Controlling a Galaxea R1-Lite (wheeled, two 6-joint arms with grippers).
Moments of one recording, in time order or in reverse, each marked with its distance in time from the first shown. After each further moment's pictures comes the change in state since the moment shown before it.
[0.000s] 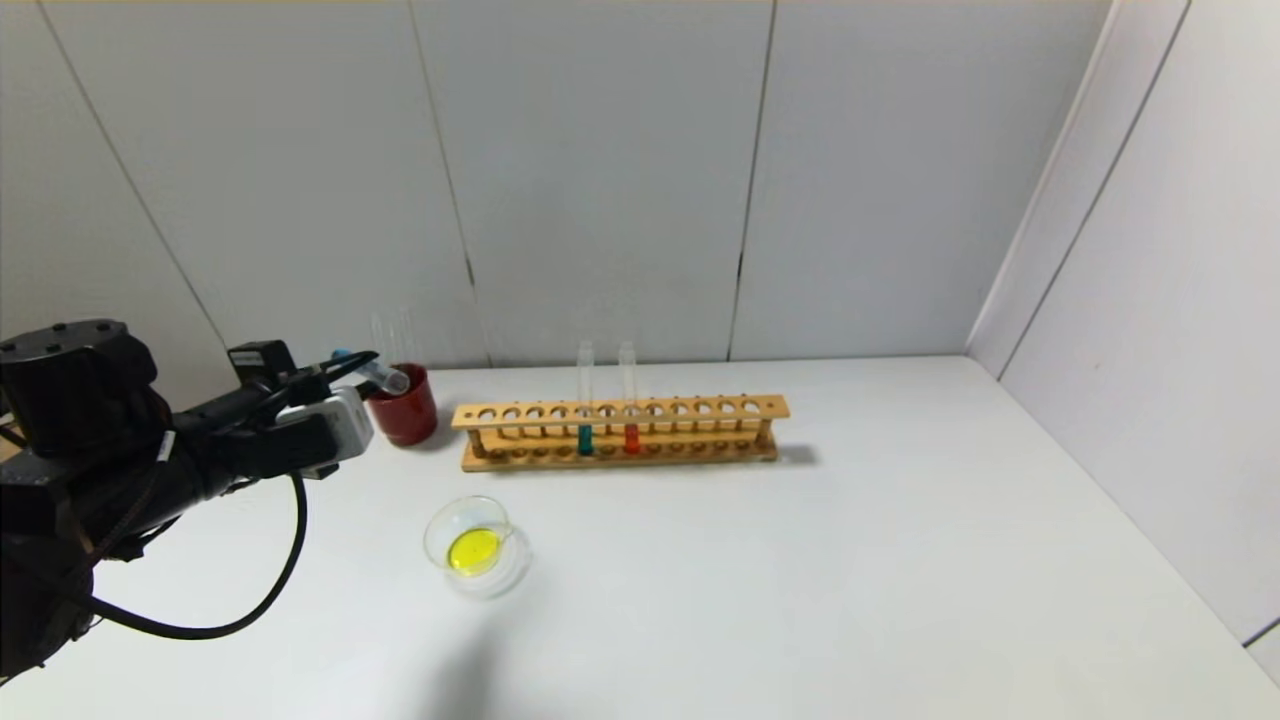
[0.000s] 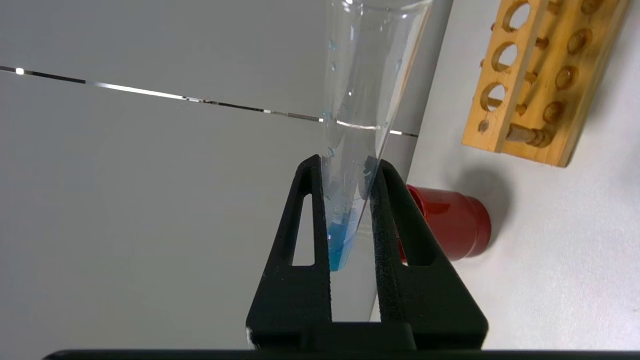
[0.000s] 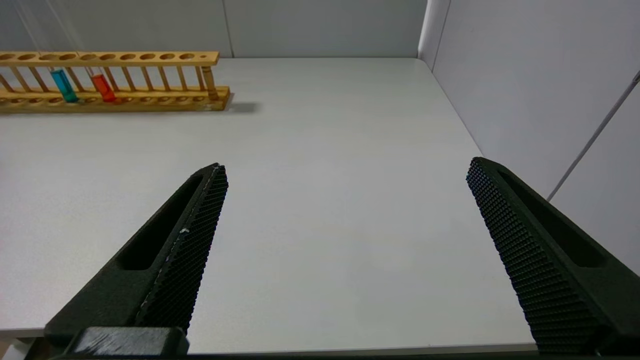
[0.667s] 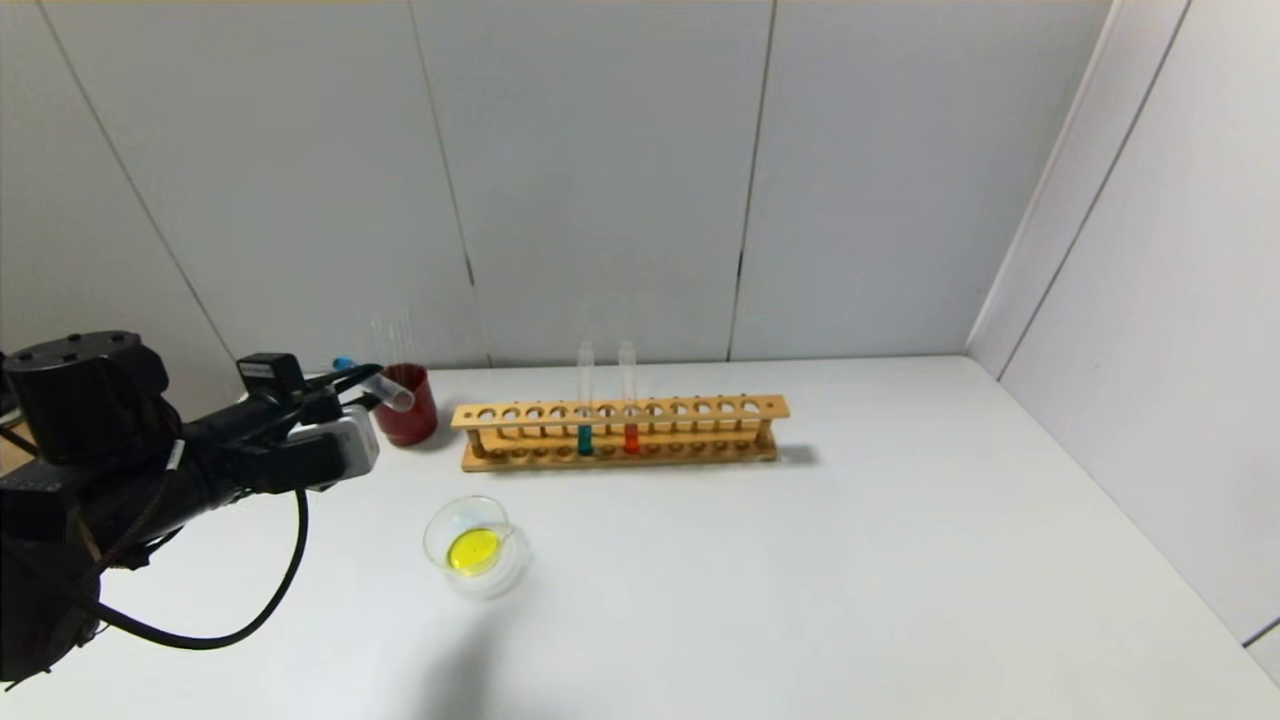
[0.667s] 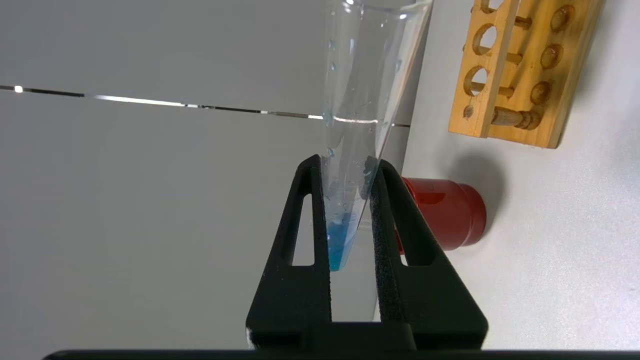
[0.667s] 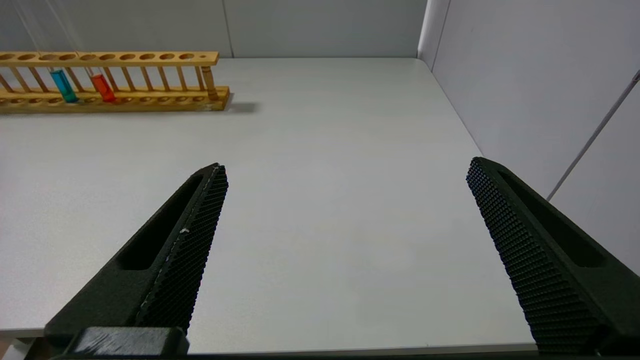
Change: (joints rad) left arm 0.001 0.019 0.013 0.000 0.002 0.073; right arm 0.000 0.000 0.000 0.000 0.000 0.000
